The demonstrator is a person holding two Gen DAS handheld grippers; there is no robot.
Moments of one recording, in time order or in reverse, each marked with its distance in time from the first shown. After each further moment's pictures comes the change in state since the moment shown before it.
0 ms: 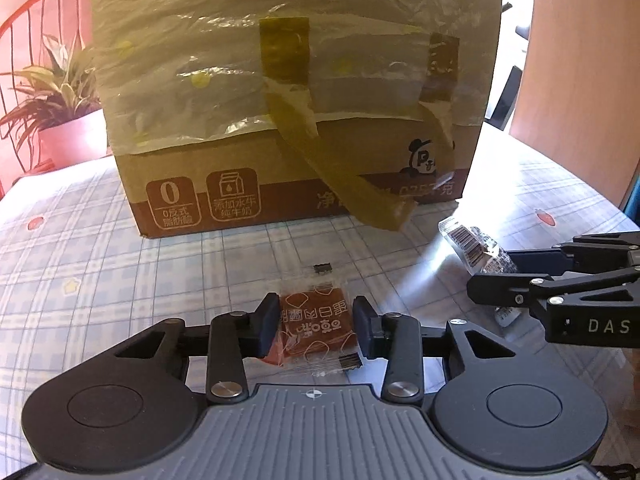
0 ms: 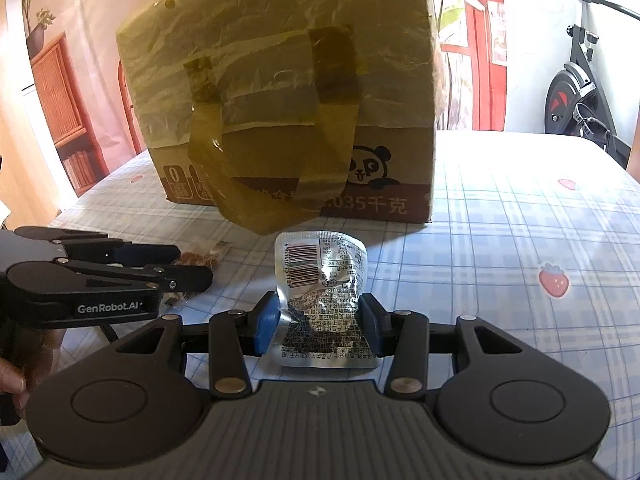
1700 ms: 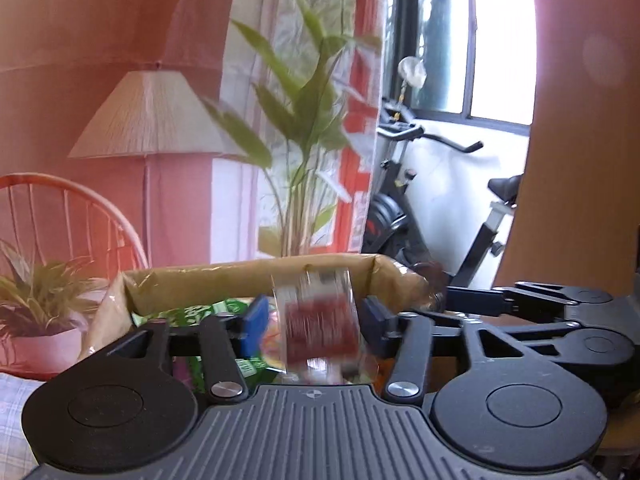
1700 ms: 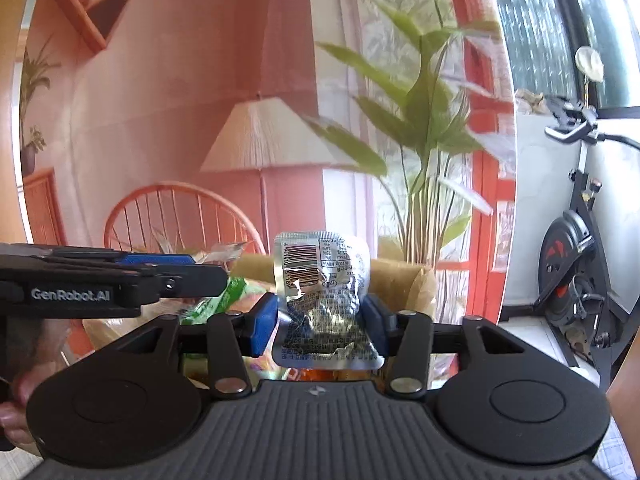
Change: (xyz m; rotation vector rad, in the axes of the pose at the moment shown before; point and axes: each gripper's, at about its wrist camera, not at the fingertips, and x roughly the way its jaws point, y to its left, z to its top) left arm -0.040 0.020 0.235 0.002 -0.336 -0.104; right arm -0.028 -0.006 0.222 -0.072 -0.338 -0.031
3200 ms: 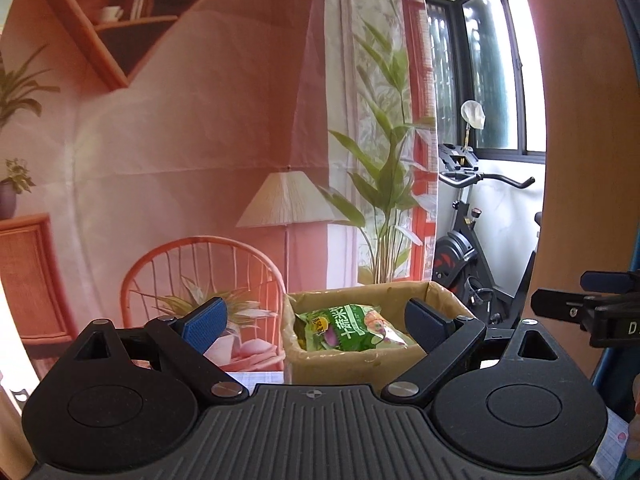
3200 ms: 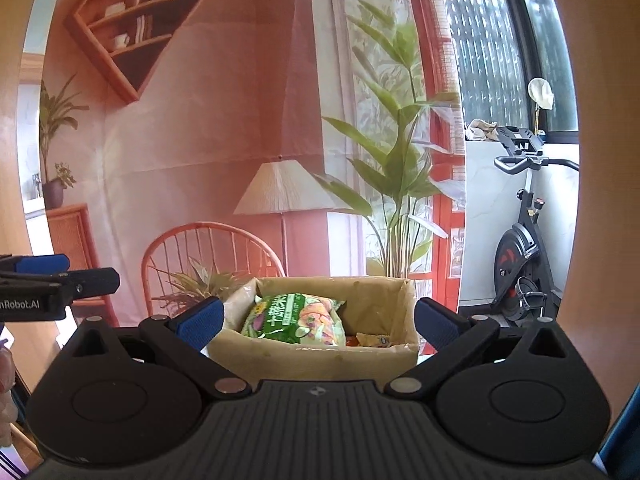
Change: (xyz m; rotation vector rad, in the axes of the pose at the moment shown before) left arm -0.288 -0.015 0.014 0.037 -0.114 0.288; right arm -0.214 0.128 0.032 0.042 -0.081 -0.129
